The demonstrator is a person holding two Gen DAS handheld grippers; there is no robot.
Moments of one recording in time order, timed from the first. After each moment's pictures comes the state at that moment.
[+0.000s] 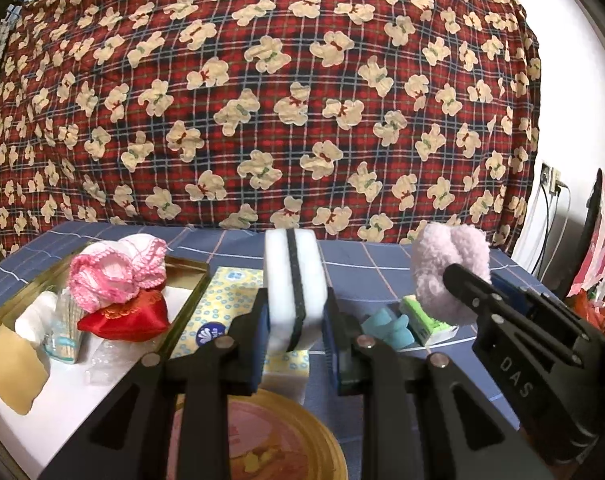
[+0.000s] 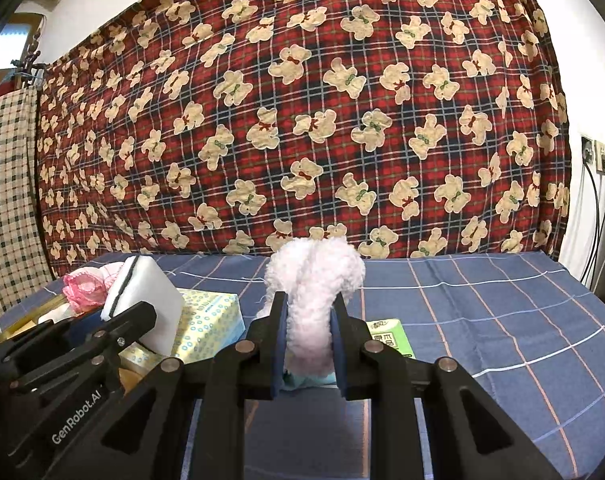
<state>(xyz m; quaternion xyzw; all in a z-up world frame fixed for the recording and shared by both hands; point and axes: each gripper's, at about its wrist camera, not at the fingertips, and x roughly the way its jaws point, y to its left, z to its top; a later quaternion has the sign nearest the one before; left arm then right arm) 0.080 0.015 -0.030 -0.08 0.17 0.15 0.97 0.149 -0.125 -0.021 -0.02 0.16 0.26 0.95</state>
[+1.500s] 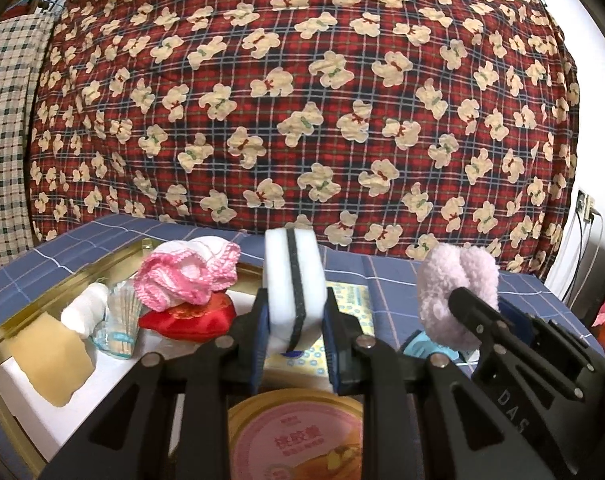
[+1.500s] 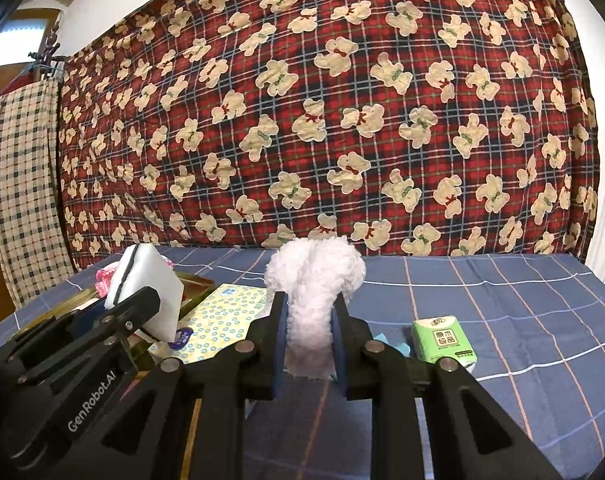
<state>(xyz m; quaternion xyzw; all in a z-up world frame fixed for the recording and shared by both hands) 0.058 0.044 -0.028 -0.10 0.15 0.22 0.96 0.131 -0.082 -0.023 -0.03 0.17 0.30 0.94</state>
